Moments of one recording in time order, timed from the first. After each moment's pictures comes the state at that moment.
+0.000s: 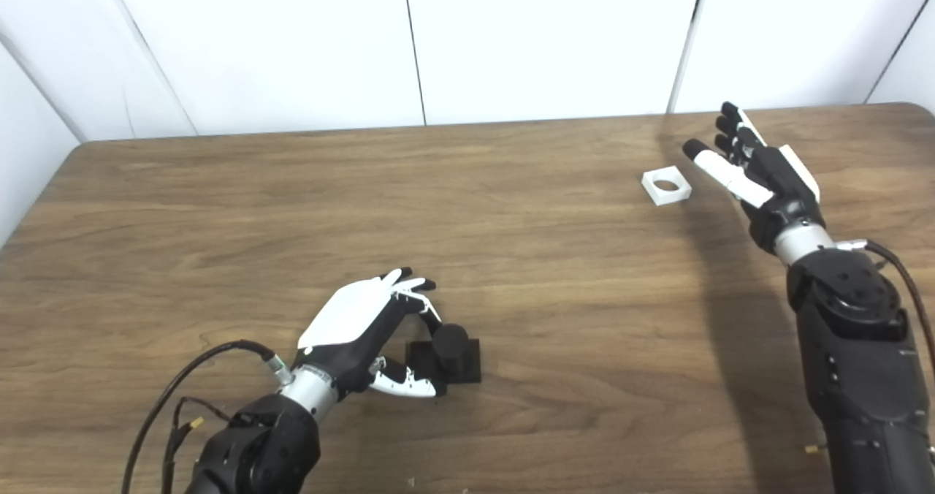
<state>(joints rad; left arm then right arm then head) -0.01 0.11 -0.38 -0.47 1.05 0.38 -0.55 -0.42 -0.41 -0.14 0.26 0.13 0.21 0.19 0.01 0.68</state>
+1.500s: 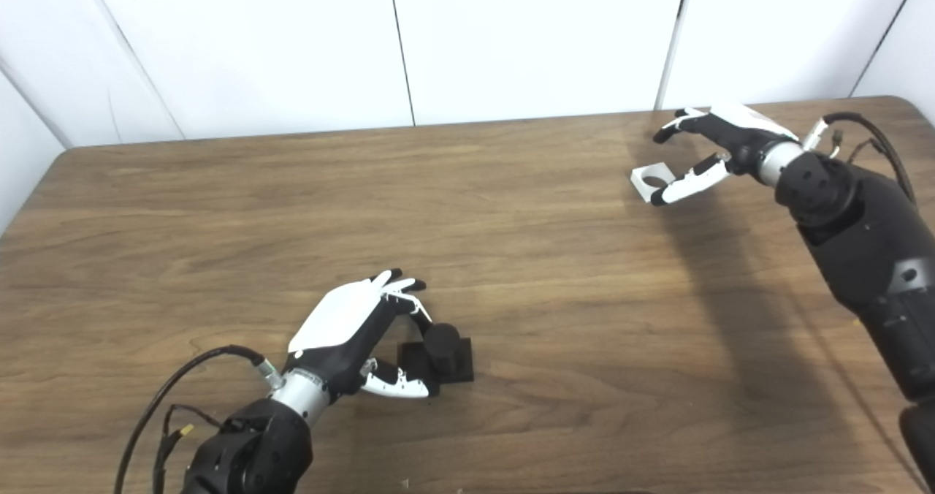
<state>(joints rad) -0.01 0.11 -0.37 -0.47 1.04 0.37 -0.55 -0.70 -0.65 0.31 0.44 -0.50 0.14 0.40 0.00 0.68</state>
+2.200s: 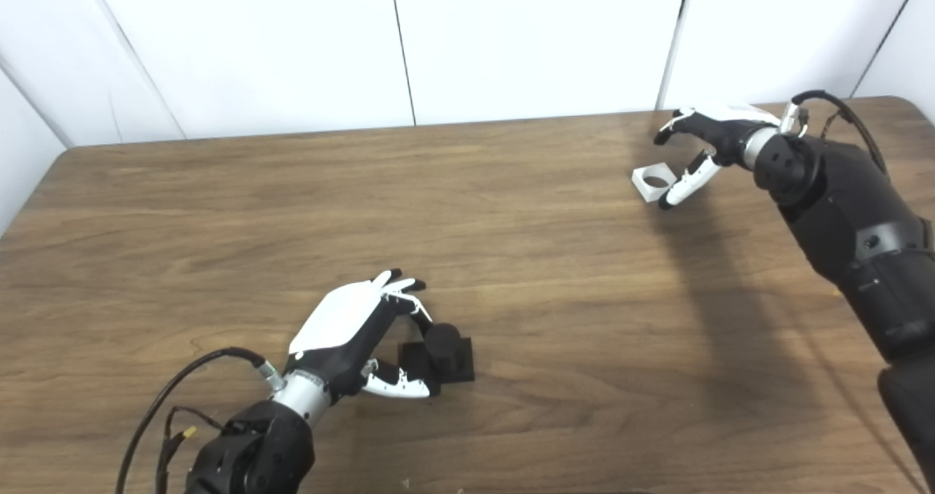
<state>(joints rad) 0.00 0.10 -0.37 -0.47 1.05 0.38 -0.55 -0.80 -0.63 0.41 0.57 -0.64 0.12 0.42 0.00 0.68</state>
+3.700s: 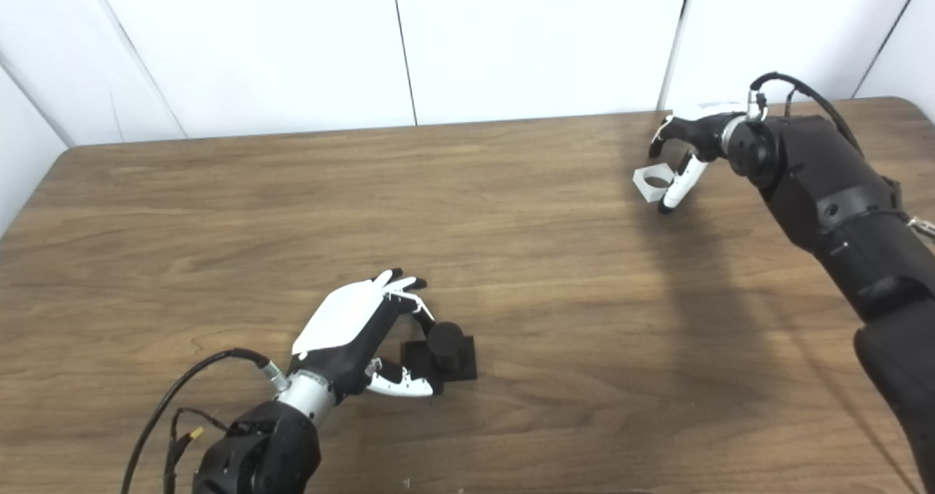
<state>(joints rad) 0.00 0.07 -0.38 -0.47 1.08 0.39 -0.55 -0.92 -0.60 0.54 0.73 -0.76 0.05 0.47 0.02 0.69</state>
